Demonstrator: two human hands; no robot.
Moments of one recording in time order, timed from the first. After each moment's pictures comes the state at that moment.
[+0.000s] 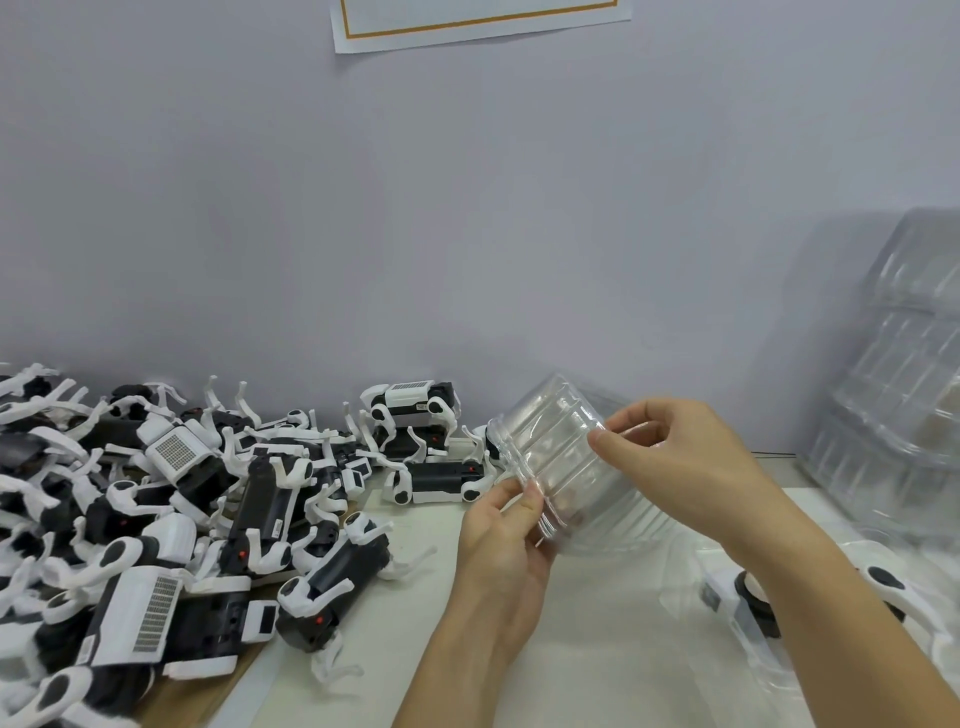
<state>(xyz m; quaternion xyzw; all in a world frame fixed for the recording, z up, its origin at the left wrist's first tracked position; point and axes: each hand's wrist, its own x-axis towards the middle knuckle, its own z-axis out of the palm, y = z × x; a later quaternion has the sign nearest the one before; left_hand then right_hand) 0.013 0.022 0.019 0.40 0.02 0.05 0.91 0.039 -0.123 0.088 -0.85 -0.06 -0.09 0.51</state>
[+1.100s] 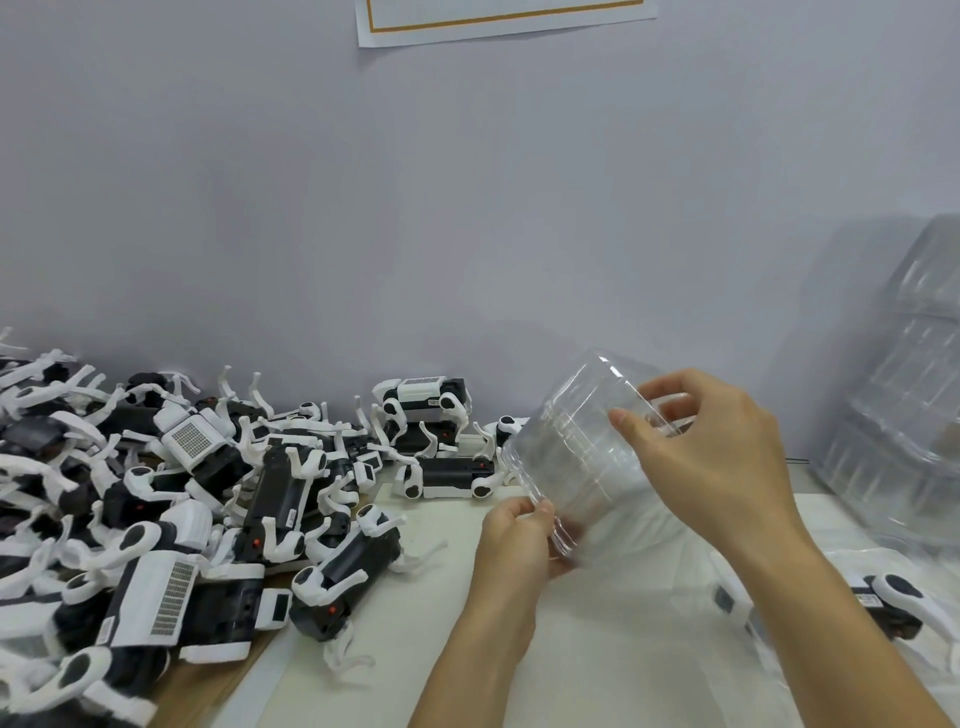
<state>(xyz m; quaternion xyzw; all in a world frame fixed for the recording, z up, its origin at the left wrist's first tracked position) 0.019 0.024 0.008 0.60 0.15 0.04 0.79 0.036 -0.114 0.087 -0.86 -0.04 -0.26 0.44</state>
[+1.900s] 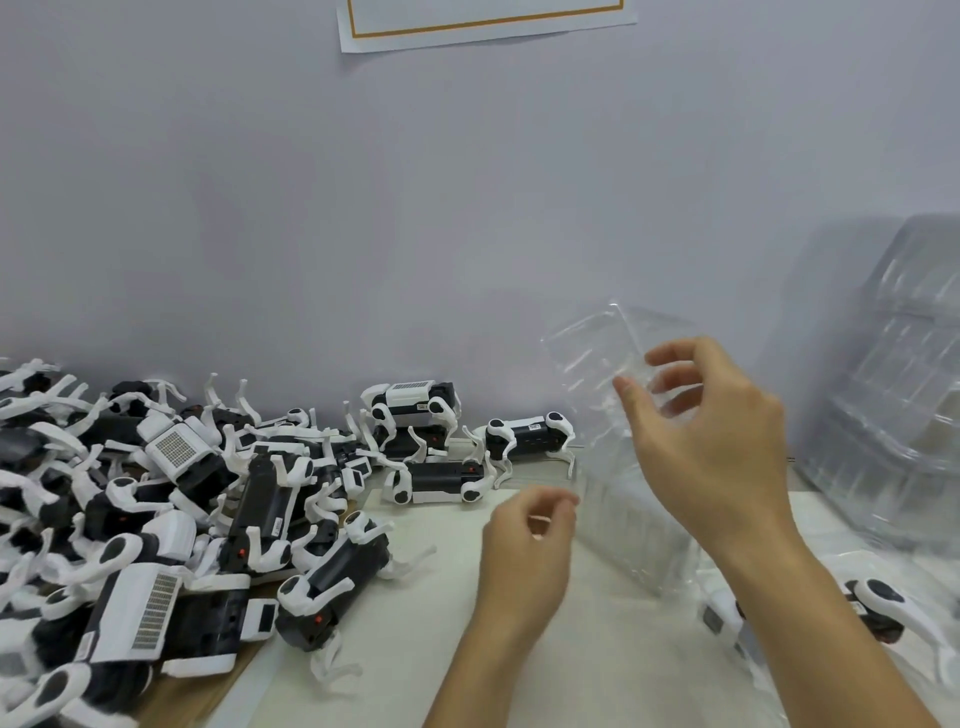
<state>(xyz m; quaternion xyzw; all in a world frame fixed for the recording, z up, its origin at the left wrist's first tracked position) 0.018 0.015 0.003 0.76 0.03 0.18 0.62 0.034 -0.115 0.092 -0.80 -0.10 -0.39 0.45</state>
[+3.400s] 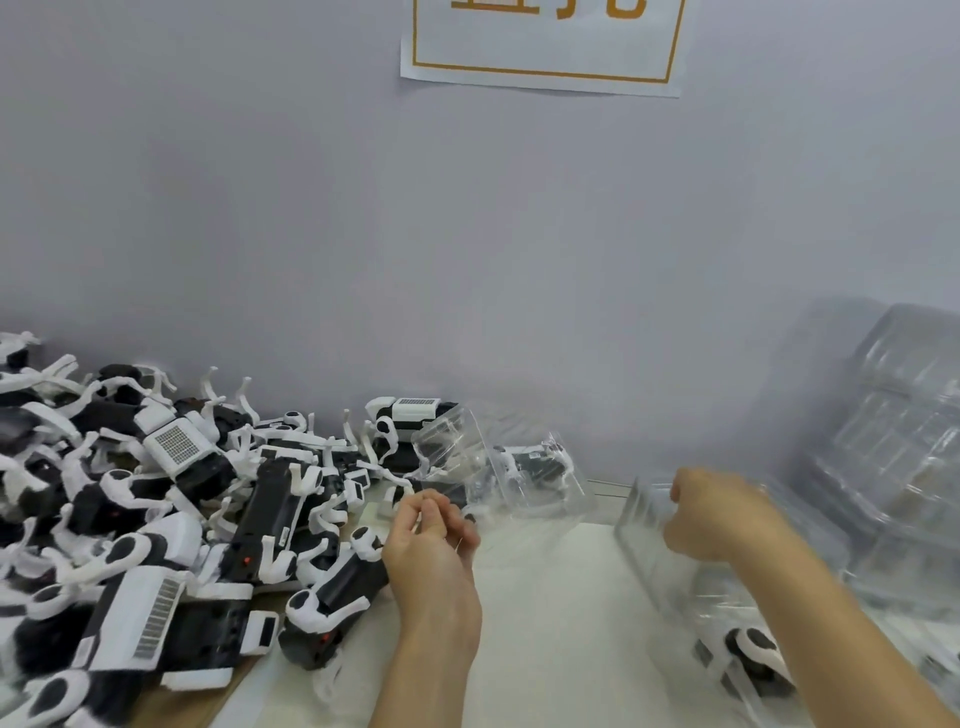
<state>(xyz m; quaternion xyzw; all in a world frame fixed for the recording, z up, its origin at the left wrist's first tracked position) 0.023 0.070 0.018 0.33 0.18 0.26 0.89 0.072 -0.131 0.092 -1.00 0.08 0.04 0.00</state>
